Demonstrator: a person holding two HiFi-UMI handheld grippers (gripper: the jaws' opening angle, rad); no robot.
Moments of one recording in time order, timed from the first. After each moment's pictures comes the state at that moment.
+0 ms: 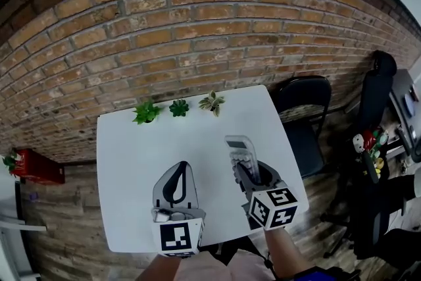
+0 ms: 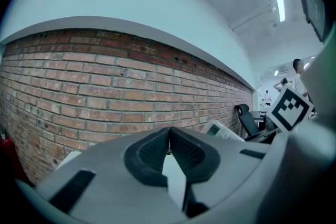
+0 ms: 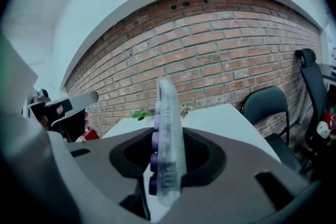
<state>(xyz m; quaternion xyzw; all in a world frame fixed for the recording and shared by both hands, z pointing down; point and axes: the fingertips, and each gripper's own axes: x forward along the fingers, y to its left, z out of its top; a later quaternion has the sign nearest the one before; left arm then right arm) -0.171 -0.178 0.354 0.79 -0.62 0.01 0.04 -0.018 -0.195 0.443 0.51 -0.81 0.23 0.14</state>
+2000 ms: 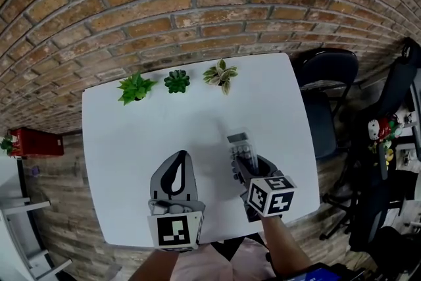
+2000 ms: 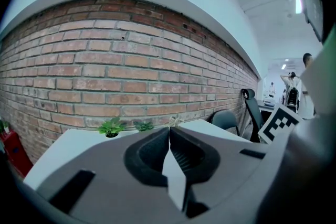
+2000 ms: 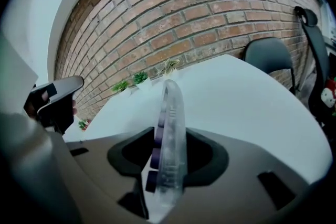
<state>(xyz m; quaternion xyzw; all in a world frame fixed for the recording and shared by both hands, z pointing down) -0.173 -0.232 0.450 0.77 -0.62 0.09 0.12 -0.020 -0.220 0.590 0.48 -0.76 0.38 0.22</state>
